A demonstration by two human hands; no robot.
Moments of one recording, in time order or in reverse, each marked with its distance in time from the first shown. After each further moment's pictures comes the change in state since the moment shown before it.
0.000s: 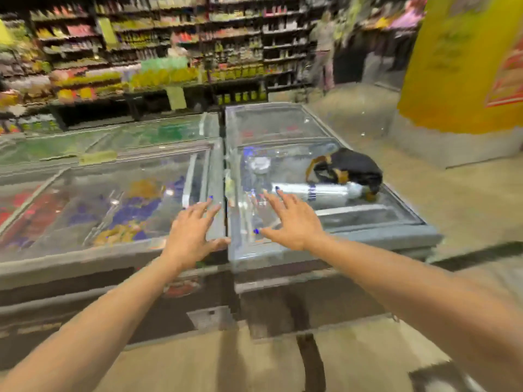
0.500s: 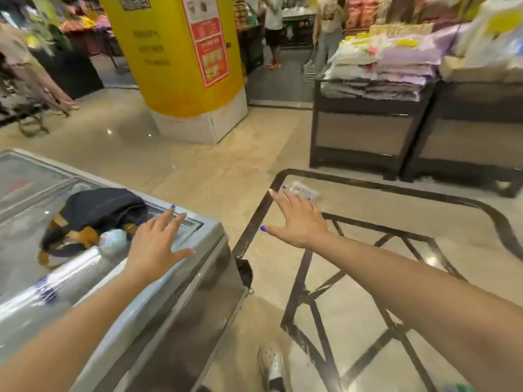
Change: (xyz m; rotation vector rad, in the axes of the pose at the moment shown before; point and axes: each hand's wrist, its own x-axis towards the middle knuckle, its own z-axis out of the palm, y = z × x) left_hand 0.260 0.457 0.120 -0.075 -0.097 0.768; right_hand -0.302 0.409 -0.084 -0.005 0.185 1.024
